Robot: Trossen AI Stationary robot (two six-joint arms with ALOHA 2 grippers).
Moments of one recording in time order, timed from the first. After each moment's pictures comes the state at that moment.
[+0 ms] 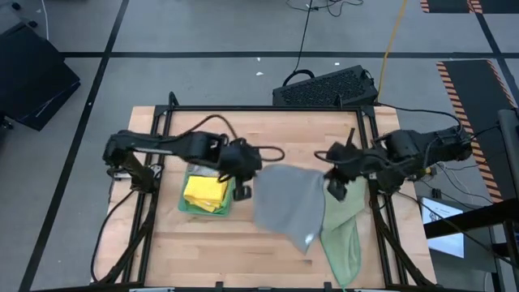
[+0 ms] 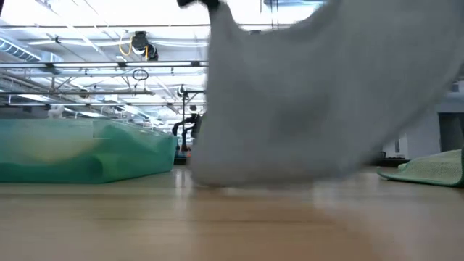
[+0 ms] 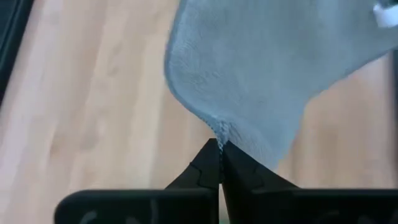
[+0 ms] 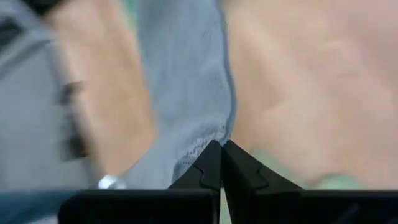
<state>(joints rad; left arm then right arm) -0.13 1.70 1.81 -1.09 -0.11 -0.19 0.29 1.21 1.46 -1.24 0.15 0.82</state>
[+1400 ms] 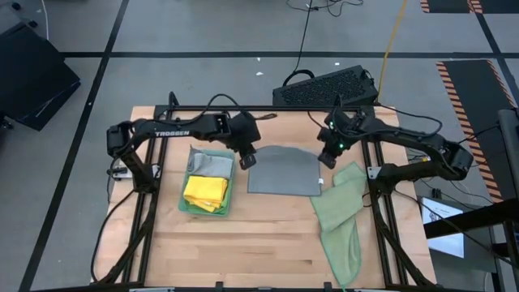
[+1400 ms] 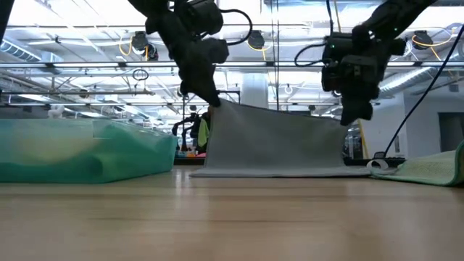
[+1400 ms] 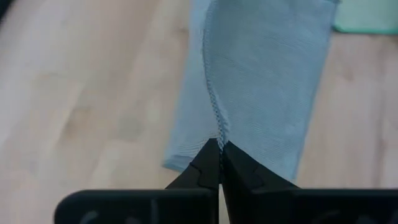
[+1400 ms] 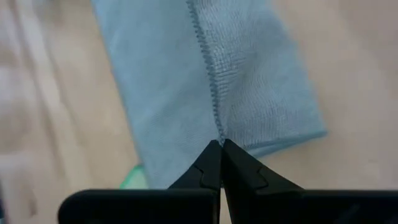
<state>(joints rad) 0.29 1.70 1.32 -0.61 0.13 -0.06 -0.64 1.21 0.73 -0.70 -0.46 0.02</state>
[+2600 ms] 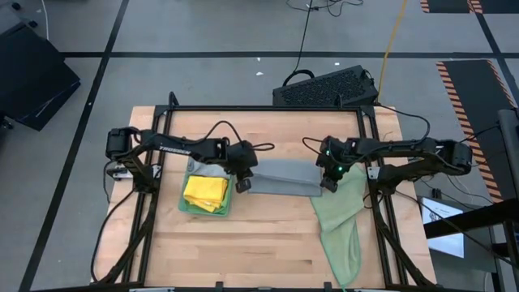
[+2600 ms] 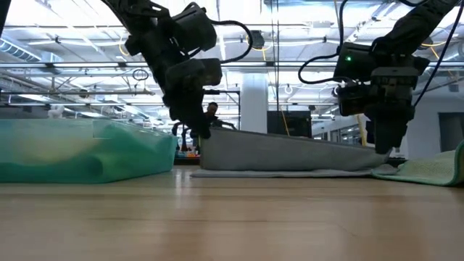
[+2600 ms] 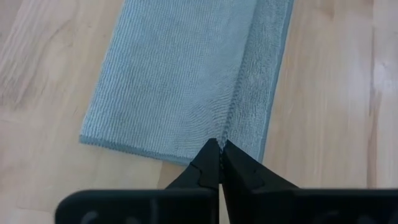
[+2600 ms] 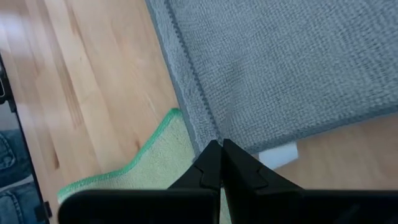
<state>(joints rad) 0.13 1.70 1.04 -0.34 0.13 -0.14 -0.37 1.21 0.48 -0.50 -0.53 0.25</state>
